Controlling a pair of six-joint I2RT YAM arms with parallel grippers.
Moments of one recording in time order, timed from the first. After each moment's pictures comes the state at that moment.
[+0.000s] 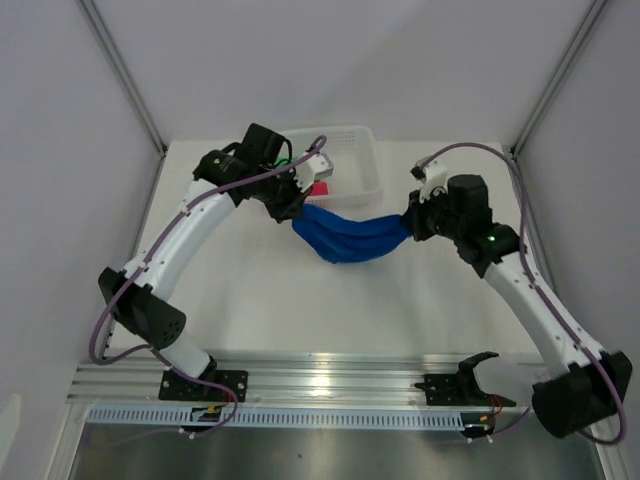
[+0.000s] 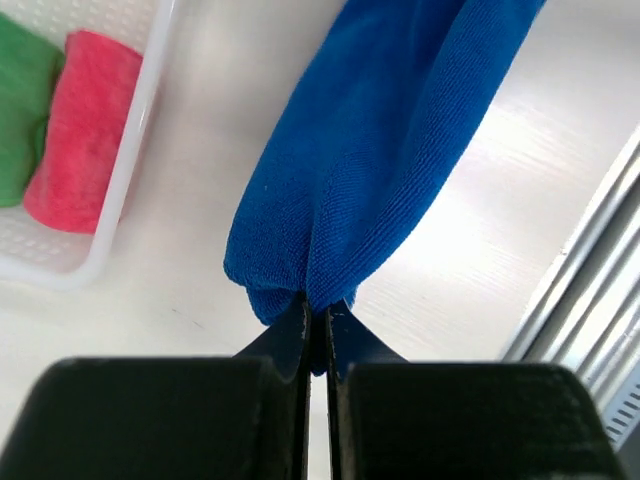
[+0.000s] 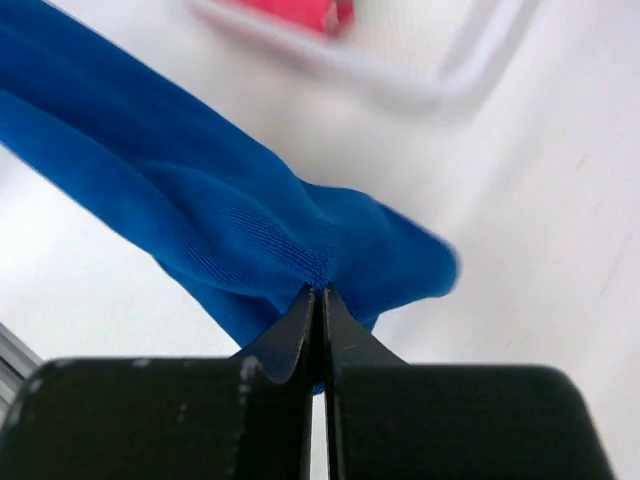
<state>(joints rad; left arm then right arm) -0.51 1.63 1.76 -1.08 0.35 0.48 0.37 1.20 1.07 -0.44 -0.26 -0.01</state>
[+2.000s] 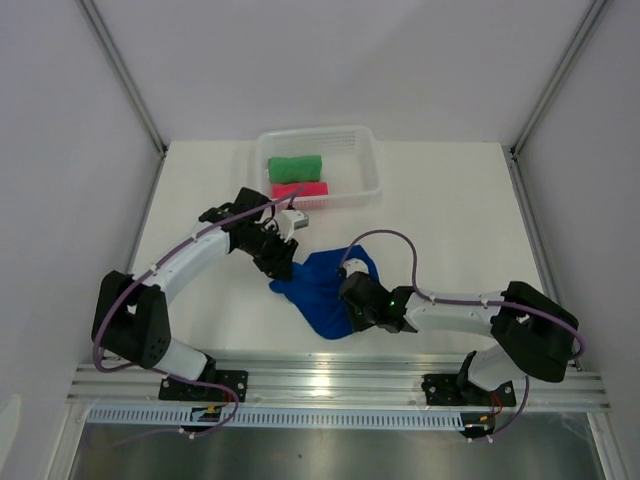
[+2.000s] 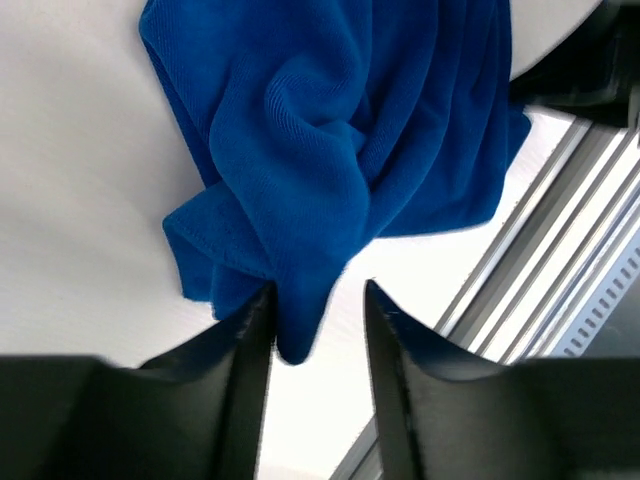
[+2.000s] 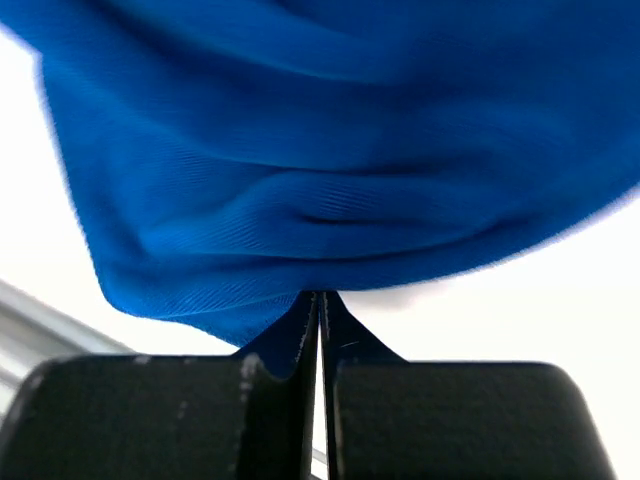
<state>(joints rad) -0.40 1.48 1.07 -0.76 0.54 0.34 1.07 1.49 0.70 -0.19 0.17 0.55</state>
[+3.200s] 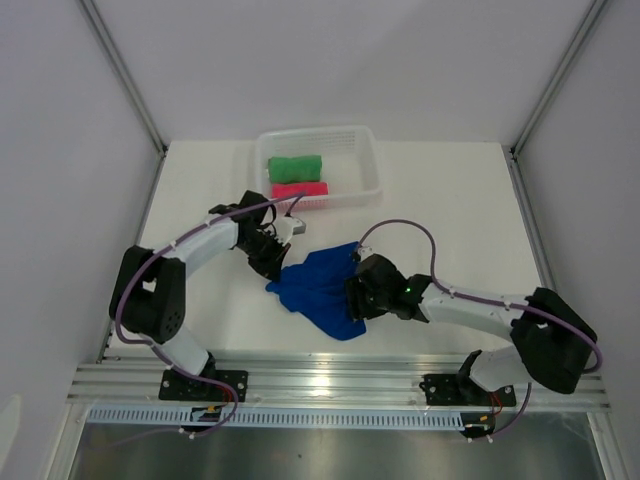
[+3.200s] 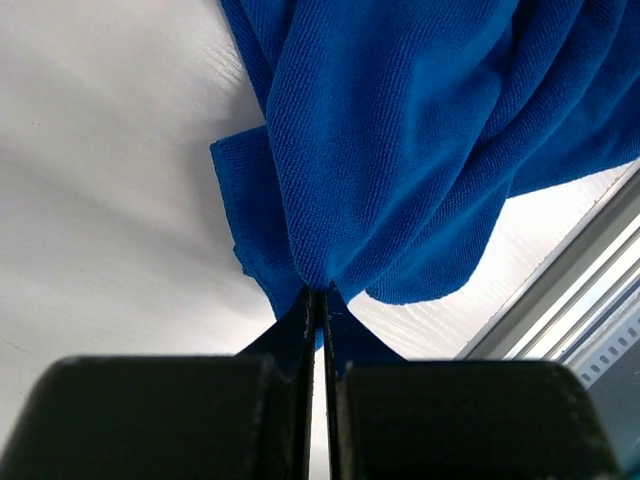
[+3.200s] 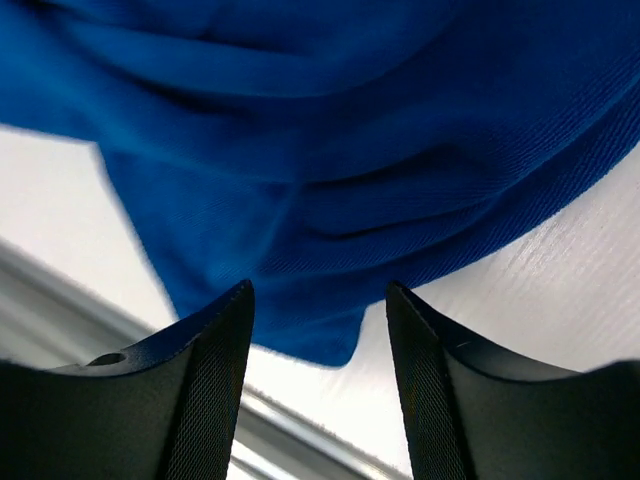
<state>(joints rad) -0.35 1.64 1.08 -0.79 0.45 0.40 0.92 1.35 0.70 -0.26 0.02 0.54</state>
